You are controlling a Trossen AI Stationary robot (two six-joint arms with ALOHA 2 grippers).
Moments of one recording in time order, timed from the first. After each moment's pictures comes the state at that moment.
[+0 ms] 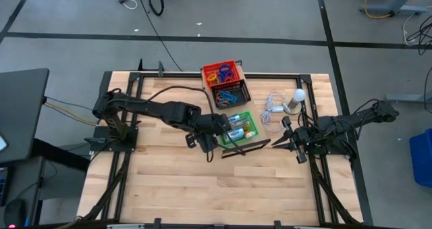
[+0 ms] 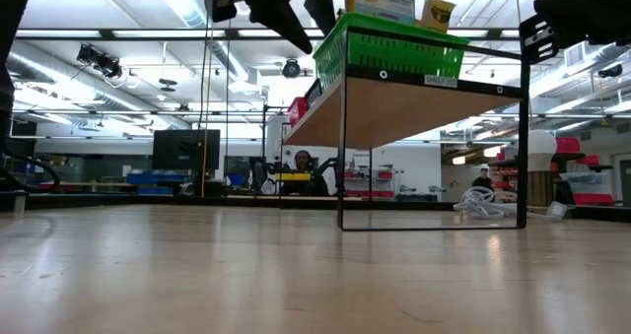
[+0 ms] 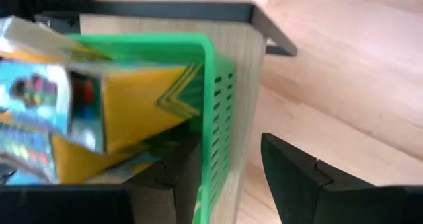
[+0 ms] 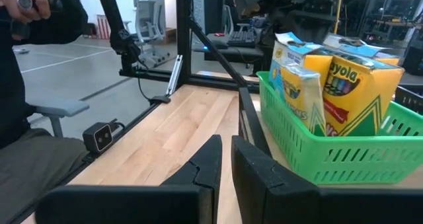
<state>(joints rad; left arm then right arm) -0.15 1.76 1.64 -0.87 -0.19 1.12 0.33 0.35 0.22 0.04 0.02 -0.03</state>
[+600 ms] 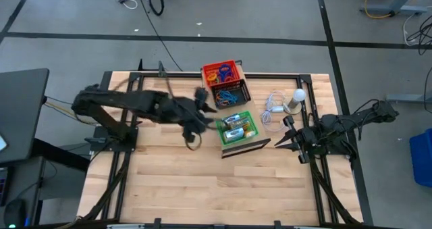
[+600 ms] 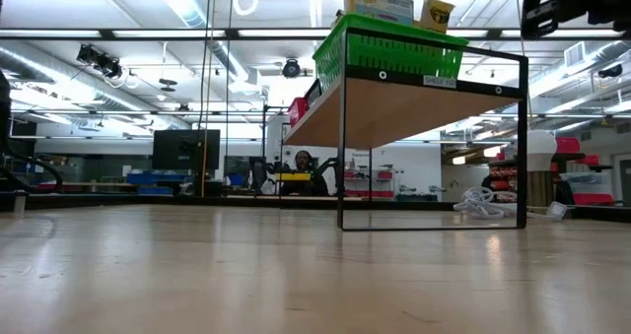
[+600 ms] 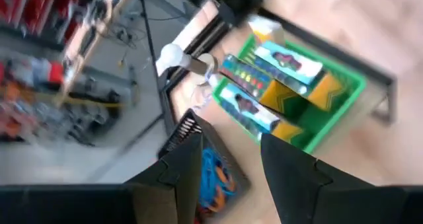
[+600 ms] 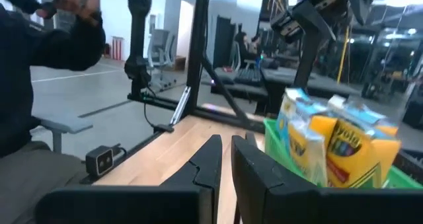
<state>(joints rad) -0.20 1.51 1.64 -0.74 -0.46 0.72 0.33 0.33 0.22 0.16 -0.03 -0.14</state>
